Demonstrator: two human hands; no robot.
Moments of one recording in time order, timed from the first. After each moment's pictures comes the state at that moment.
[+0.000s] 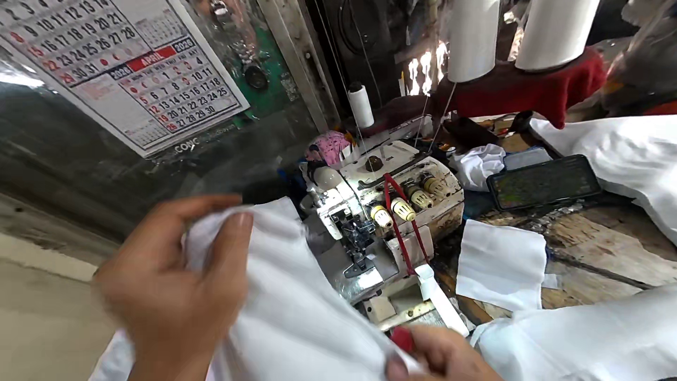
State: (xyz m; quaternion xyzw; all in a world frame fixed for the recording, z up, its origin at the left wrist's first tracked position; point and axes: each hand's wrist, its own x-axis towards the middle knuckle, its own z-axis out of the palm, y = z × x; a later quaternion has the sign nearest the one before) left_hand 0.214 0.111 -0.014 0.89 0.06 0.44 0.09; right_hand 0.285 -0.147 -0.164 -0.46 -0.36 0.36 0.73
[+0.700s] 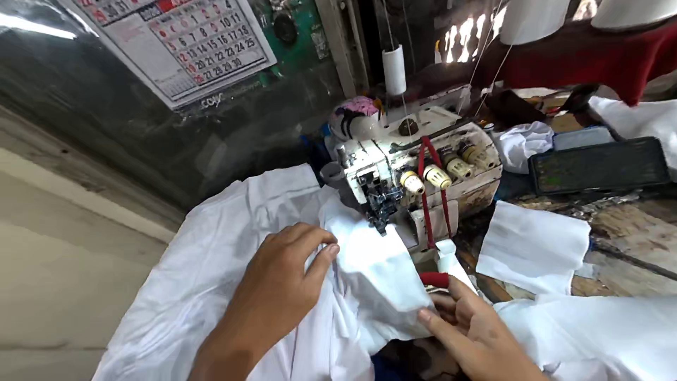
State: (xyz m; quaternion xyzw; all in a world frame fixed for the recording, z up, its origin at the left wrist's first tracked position) left_hand 0.190 0.102 -0.085 0.98 0.09 0.18 0.04; right_hand 0.291 -0.148 -0.214 -0.60 -0.29 0.27 0.70
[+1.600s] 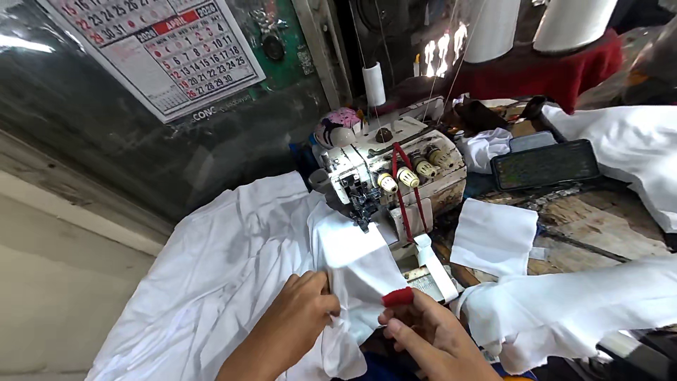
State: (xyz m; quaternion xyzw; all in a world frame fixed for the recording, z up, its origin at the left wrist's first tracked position) left_hand 0.161 0.100 -0.144 1.00 -0.03 -0.02 0.03; right_hand 0.261 -0.150 -0.206 -0.57 -0.32 0.28 0.70
